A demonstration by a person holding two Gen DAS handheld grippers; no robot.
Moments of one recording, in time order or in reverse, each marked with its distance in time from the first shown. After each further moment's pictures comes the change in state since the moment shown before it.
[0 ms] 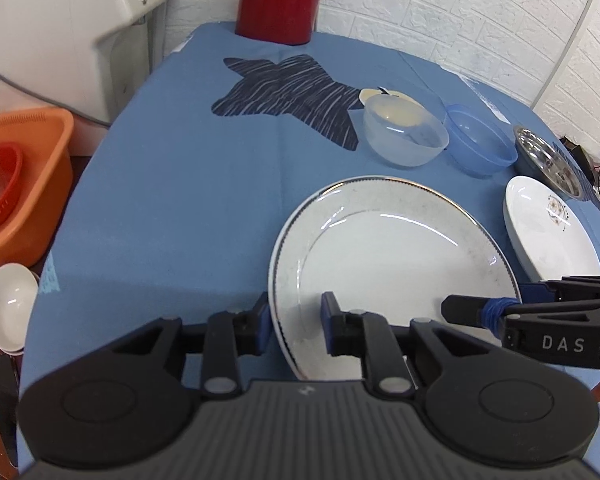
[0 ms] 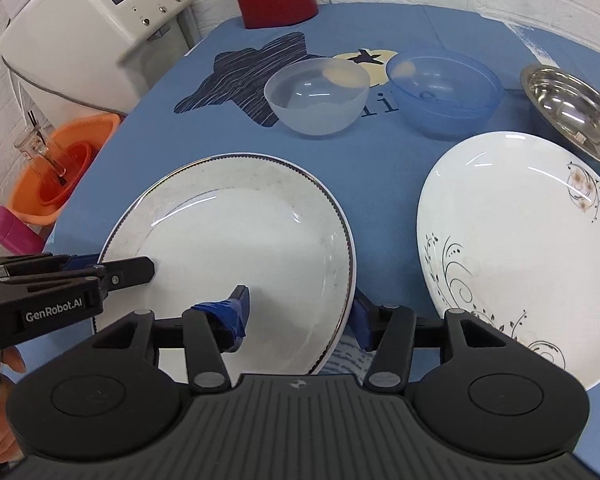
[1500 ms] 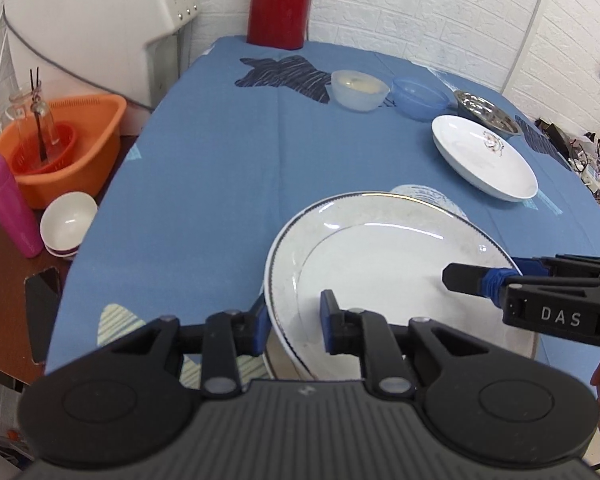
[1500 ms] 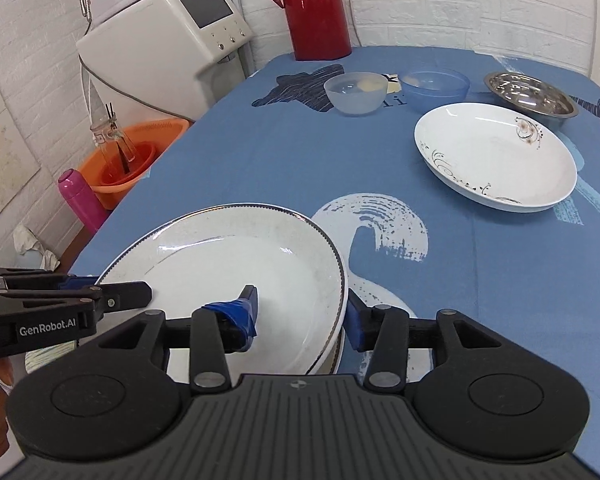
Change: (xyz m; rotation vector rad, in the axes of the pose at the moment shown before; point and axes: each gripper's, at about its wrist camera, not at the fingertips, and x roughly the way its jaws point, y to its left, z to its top) left arm -0.124 -0.028 -0.137 0.033 -0.076 0.042; right arm -0.099 0.026 -0.132 -0.062 -0.180 0.073
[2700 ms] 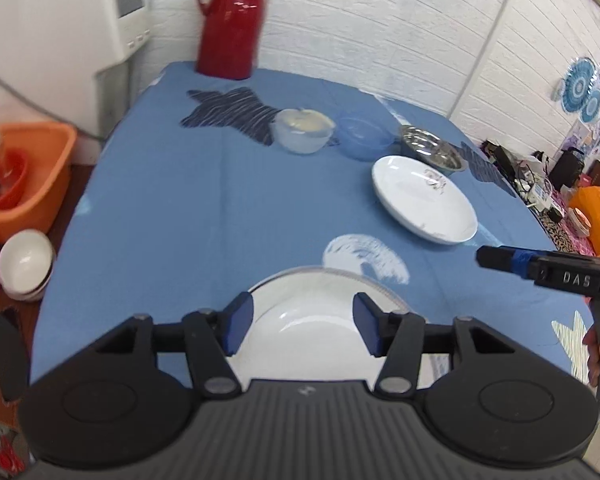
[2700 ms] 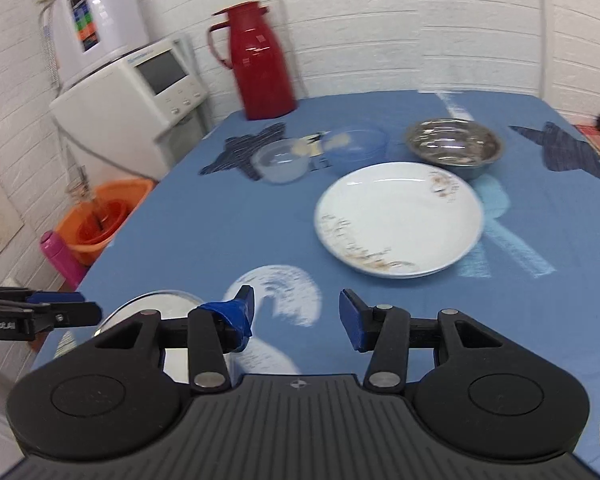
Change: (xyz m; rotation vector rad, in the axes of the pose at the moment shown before) left arm -0.010 -0.019 0.053 0.023 -0.030 -0.175; right arm -0.056 -0.087 0.040 0.101 -0.111 -0.073
